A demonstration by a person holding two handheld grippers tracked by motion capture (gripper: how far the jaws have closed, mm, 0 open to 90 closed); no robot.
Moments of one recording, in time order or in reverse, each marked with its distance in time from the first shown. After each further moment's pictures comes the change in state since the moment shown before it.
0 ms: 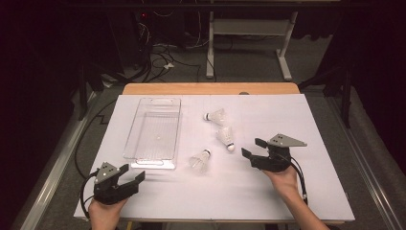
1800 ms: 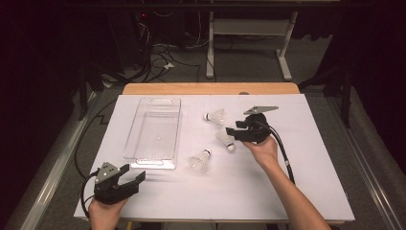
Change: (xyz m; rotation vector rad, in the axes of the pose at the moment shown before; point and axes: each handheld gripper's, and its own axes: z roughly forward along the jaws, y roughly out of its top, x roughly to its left) left arm 0.000 0.000 0.001 0.002 -0.009 0.008; right arm -0.005 0.073 0.068 0.204 0.050 -0.001
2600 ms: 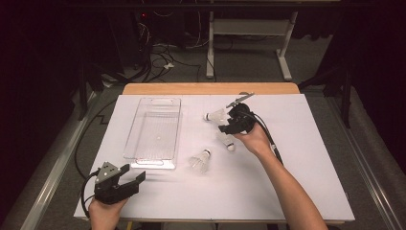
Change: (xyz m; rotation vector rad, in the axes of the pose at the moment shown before) left arm 0.001 0.000 0.001 0.007 -0.002 0.004; right arm 0.005 0.037 0.036 0.230 -0.036 -0.114
